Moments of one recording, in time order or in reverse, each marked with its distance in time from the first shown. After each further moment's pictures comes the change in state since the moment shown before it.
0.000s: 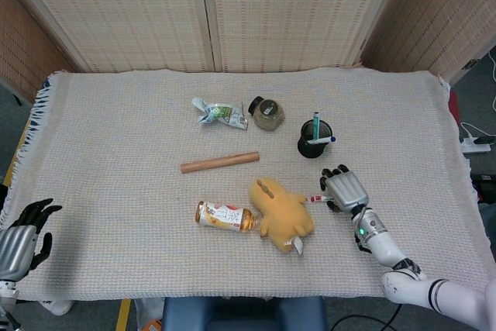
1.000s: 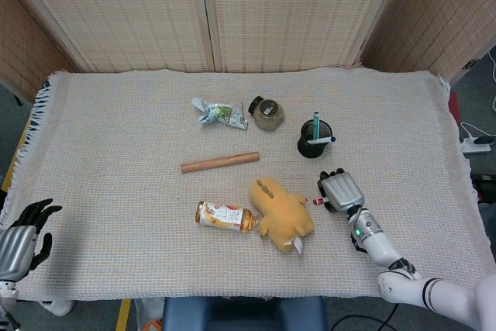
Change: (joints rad) left arm 0.000 0.000 0.000 0.002 -0.001 -0.001 -0.003; right arm 0.013 -0.032 -0.017 0.026 -0.014 0.027 0.014
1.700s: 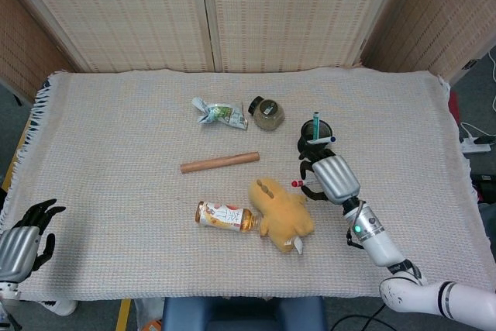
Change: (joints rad) left arm 0.002 0.003 0.008 -0.014 0.029 0.013 0.006; right arm -0.008 0.157 0.121 -0.319 -0.128 0.180 0.221
